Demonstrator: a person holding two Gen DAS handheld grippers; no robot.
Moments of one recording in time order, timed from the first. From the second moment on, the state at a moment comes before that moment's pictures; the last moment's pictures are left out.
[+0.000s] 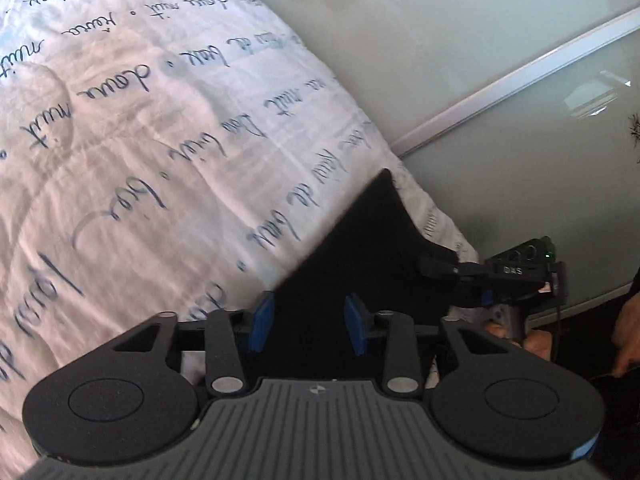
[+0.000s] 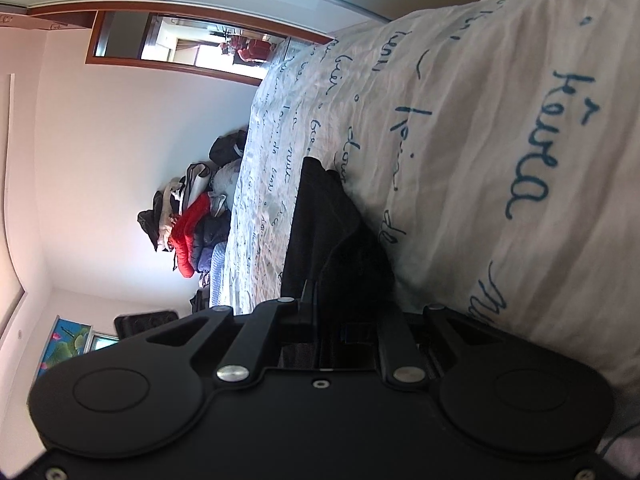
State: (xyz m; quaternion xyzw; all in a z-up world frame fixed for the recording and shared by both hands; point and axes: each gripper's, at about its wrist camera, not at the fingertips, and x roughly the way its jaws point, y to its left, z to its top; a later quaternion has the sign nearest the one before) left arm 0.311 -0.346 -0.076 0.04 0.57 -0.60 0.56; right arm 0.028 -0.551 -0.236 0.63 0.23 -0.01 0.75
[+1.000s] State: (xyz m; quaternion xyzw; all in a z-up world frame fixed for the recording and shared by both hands) left arm 0.311 -0.314 -0.034 0.02 0.51 -0.60 0.61; right arm 0.024 -0.550 -0.238 0.63 0.21 0.00 0.74
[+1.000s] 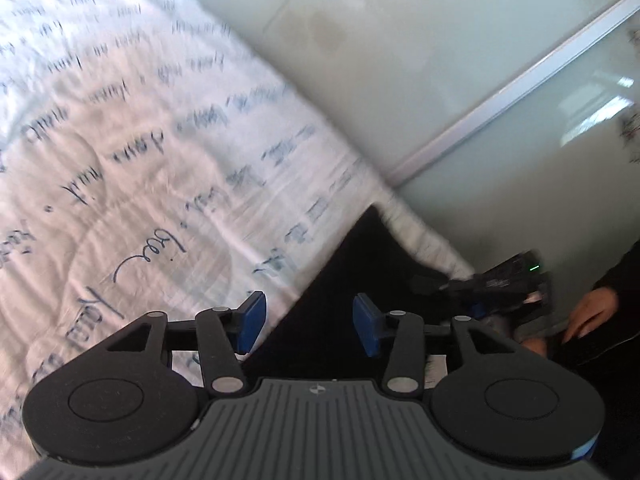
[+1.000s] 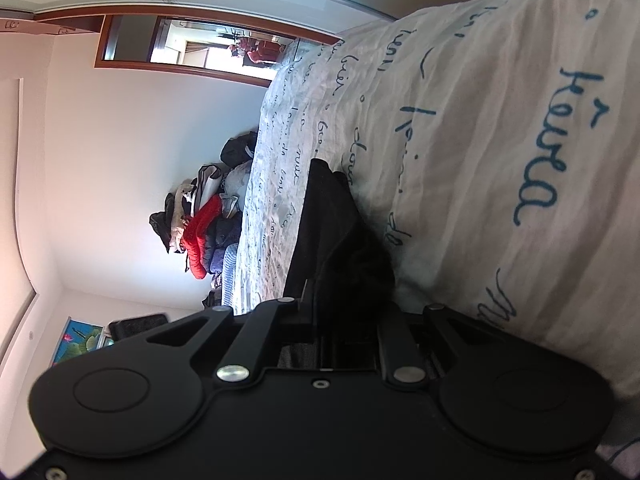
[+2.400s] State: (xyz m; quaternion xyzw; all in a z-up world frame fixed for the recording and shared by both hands) left arm 0.163 -0.240 -0.045 0.16 0.41 -0.58 0.68; right arm 0.054 -0.497 -0.138 0.35 0.31 -0.18 0.86
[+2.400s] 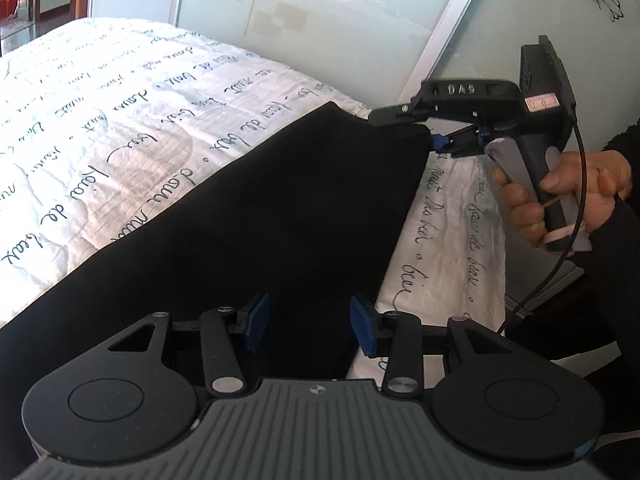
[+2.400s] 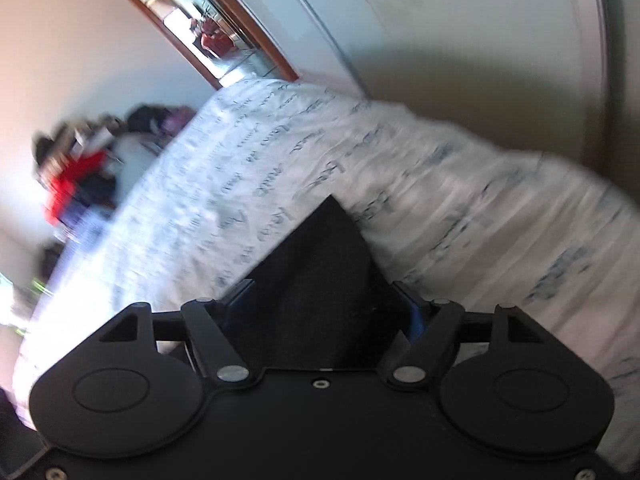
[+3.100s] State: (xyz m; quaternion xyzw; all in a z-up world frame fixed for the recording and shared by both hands) left arm 0.126 -0.233 -0.047 0.20 0.36 -0.50 0.76; right arm 0.035 -0.443 -0.127 0.27 0.36 -0.17 0.88
